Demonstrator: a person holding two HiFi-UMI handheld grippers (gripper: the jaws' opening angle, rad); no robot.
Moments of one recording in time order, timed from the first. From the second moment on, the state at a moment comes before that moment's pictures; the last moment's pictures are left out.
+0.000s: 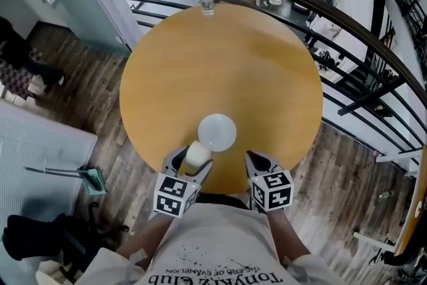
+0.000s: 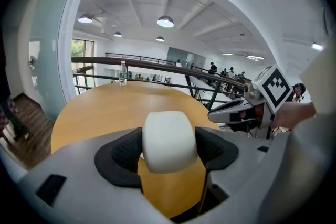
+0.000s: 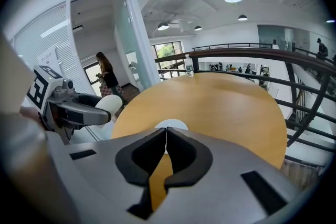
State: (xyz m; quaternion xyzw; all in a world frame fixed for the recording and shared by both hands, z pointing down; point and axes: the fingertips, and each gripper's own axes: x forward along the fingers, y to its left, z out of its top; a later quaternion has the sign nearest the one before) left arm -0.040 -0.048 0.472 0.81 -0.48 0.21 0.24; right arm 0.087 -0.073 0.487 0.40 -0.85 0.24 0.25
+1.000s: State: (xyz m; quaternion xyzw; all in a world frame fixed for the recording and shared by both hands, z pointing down) left arm -0.058 -0.097 0.502 0.83 -0.41 0.25 0.28; right arm 0.066 -0.098 0.511 0.45 -0.81 0.29 0.26
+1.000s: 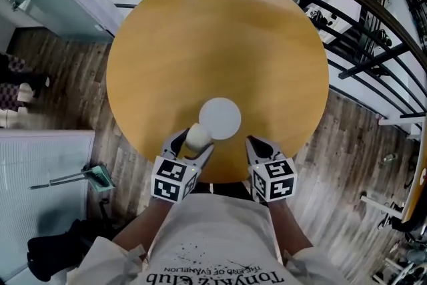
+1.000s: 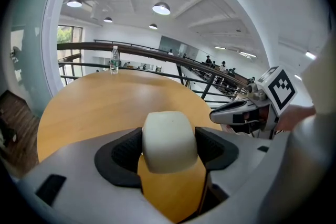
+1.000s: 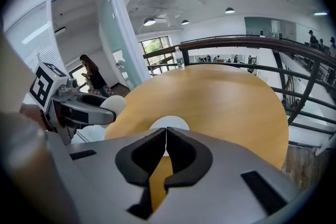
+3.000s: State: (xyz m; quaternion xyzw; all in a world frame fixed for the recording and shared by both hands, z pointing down) left arm -0.010 -0.159 0.621 0.80 -0.38 0.34 0.31; right arm 0.076 -0.131 0.573 0.44 -0.78 0.34 0.27
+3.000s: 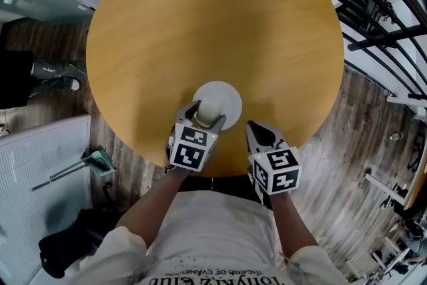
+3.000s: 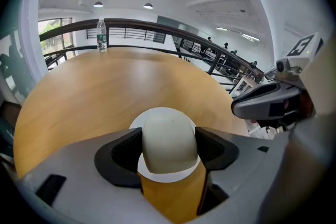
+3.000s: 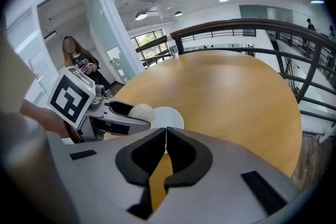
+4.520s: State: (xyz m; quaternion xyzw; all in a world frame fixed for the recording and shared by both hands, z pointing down) left arm 0.006 -0.163 0.681 0.77 -0.35 0.46 0.26; right arm 0.086 -0.127 0.581 0.44 -0.78 0.36 0.27
